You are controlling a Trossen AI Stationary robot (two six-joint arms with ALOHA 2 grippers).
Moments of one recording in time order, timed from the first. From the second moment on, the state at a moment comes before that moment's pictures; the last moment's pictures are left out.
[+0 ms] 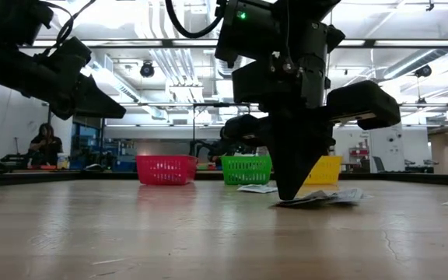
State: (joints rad) left arm -0.12 0.65 0.12 0.23 -0.61 -0.26; right arm 0.17 2.03 1.35 -0.65 -0.16 -0.46
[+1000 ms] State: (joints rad) left arm -0.12 0.65 0.22 0.24 -0.53 0.00; right arm 0.11 1.97 1.37 -0.68 -0.17 -0.45
